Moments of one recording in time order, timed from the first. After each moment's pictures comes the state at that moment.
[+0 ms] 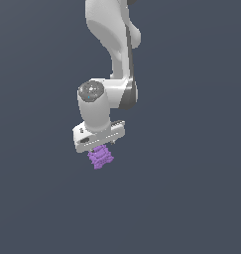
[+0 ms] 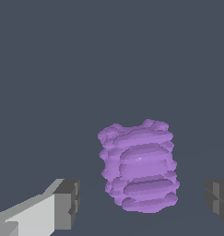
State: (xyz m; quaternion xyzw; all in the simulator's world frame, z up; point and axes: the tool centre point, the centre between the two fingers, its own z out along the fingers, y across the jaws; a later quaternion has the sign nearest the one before) arm 0.020 -0.077 0.117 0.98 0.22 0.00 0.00
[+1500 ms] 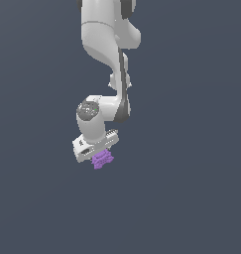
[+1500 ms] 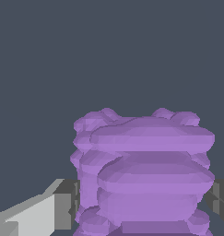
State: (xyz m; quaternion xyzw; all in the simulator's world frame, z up) arm 0.017 -0.098 0.046 0.96 0.28 0.00 0.00
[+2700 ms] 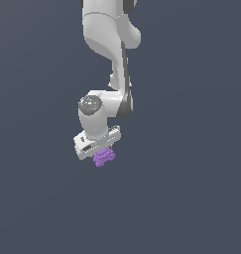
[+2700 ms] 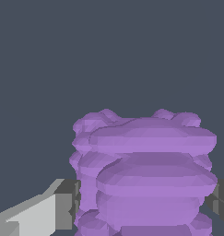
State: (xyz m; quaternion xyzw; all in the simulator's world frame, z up) arm 0.014 -0.088 0.067 0.96 0.28 0.00 0.00
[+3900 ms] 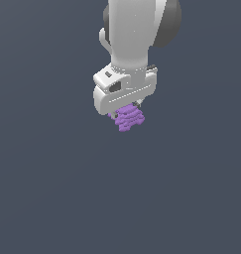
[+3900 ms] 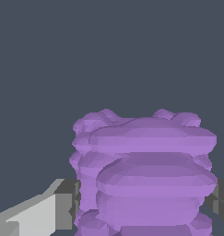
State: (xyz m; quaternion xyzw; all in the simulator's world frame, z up) arm -0.011 0.021 0.303 0.96 0.28 0.00 0.00
